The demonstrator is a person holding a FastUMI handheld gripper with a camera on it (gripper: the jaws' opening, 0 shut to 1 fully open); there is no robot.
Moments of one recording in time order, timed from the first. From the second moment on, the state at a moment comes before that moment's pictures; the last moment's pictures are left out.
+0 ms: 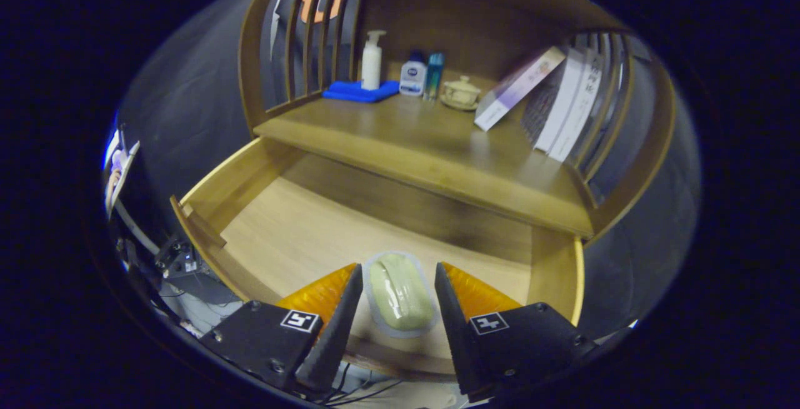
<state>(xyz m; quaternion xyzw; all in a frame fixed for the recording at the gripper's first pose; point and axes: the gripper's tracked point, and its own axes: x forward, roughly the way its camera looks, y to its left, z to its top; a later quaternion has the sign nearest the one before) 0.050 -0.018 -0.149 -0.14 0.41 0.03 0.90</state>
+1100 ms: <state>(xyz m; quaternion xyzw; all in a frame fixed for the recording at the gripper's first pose) 0.068 -0.033 -0.191 -0.10 0.50 0.02 0.86</state>
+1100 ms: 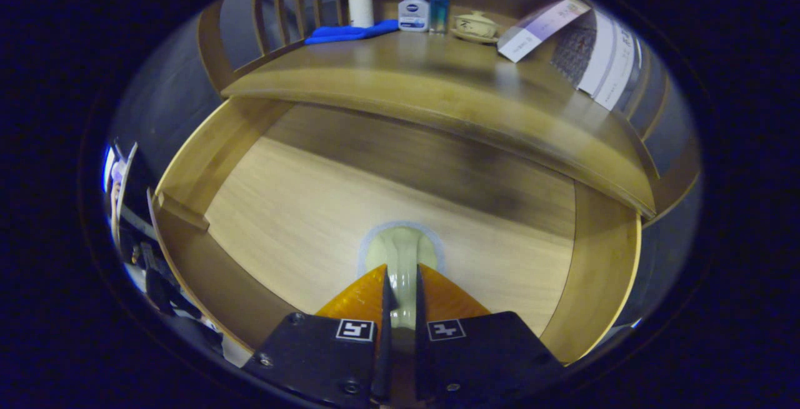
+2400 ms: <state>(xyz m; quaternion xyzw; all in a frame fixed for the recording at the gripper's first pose) 0.204 0.000 -0.049 -0.08 0.41 -0.04 0.91</state>
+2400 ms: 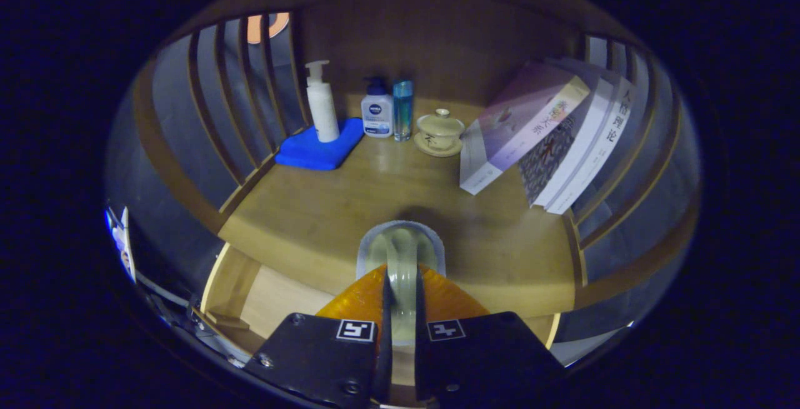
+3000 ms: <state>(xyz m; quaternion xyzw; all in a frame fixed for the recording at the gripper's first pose) 0.277 -0.001 -0.072 -0.08 0.43 -0.09 0.89</state>
